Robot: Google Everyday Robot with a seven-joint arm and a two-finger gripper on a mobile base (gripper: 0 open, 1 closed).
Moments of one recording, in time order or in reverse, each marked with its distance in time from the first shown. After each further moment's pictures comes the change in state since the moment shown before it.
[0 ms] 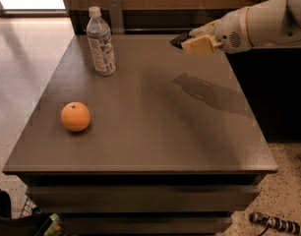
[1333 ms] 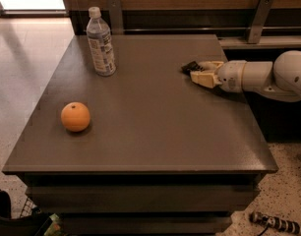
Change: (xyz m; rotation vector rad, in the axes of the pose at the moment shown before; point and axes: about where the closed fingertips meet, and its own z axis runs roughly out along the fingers) arm 0.129 -0.057 0.057 0.021 -0.168 0.139
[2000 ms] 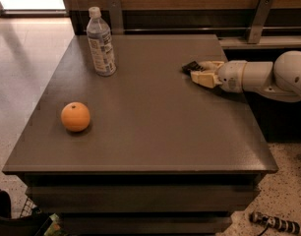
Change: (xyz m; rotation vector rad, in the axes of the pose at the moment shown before) arm 0.001 0.000 0.000 0.000 0.000 0.000
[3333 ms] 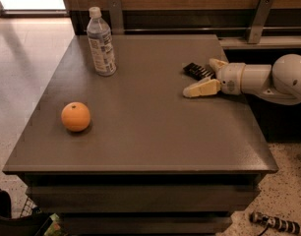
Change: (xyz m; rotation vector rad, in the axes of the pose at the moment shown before) arm 0.011 -0.001 0.004 0.000 0.001 -0.003
